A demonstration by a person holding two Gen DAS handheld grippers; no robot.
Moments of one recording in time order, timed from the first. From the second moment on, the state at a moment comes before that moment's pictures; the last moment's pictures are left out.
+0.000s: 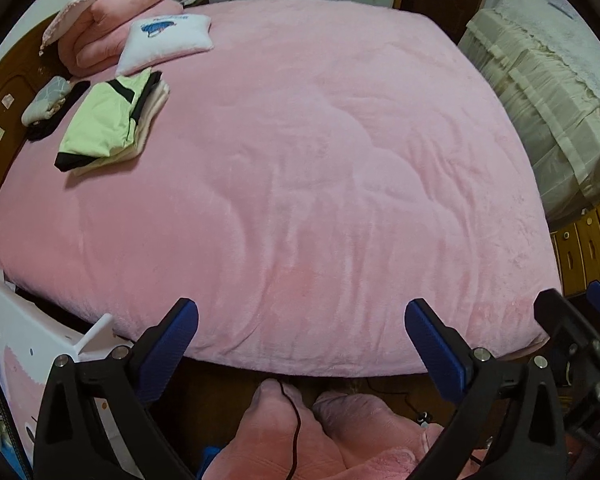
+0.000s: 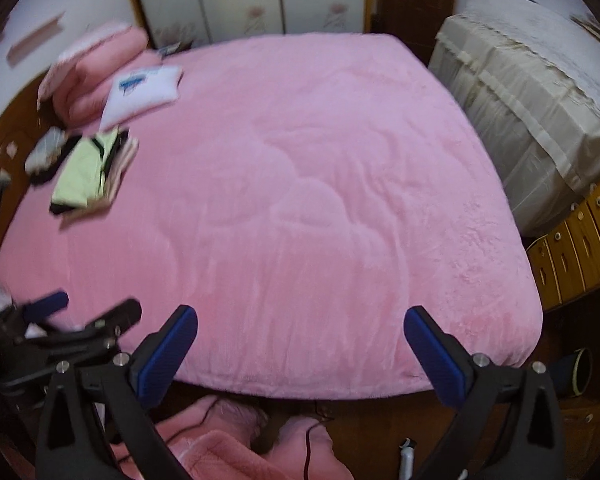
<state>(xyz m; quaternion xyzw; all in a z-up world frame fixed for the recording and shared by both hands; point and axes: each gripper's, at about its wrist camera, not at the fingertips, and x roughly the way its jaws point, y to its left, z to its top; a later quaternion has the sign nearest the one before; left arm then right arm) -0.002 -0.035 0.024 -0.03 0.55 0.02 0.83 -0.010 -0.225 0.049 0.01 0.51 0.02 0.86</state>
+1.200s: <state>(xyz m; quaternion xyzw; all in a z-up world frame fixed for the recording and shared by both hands) -0.002 -0.057 0.032 -0.02 0.54 0.03 0.84 -0.009 -0.226 0.045 0.01 0.52 0.02 0.86</state>
